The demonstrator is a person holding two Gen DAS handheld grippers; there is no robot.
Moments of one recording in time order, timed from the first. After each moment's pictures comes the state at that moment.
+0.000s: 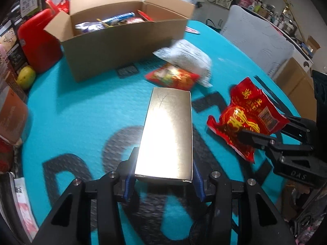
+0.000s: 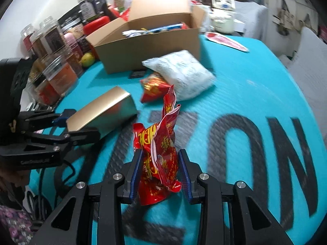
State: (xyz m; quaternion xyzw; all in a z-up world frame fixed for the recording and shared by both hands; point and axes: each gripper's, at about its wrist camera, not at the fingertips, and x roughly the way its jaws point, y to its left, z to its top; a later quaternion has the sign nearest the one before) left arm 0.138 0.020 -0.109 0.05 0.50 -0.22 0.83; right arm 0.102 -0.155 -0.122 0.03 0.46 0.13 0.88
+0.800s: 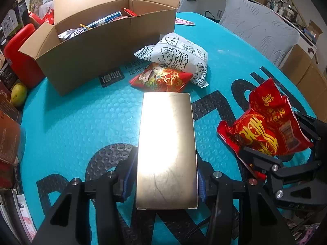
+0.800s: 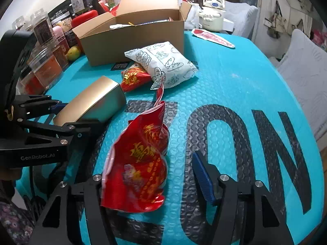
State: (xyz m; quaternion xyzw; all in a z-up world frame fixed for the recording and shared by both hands) left arm 0.166 -0.025 -0.124 0.11 0.50 -0.20 0.83; right arm 0.103 -0.155 -0.138 -0.02 0.45 0.10 0.89
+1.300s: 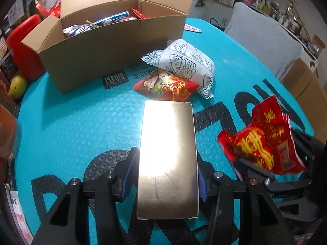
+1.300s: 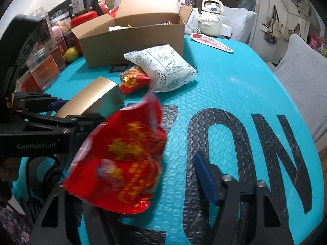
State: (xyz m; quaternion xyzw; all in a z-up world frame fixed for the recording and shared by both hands) left arm 0.173 -0.018 -0.124 0.06 0.50 -0.20 0.84; right arm 0.103 -0.149 -0.138 -0.02 0.43 0.10 0.90
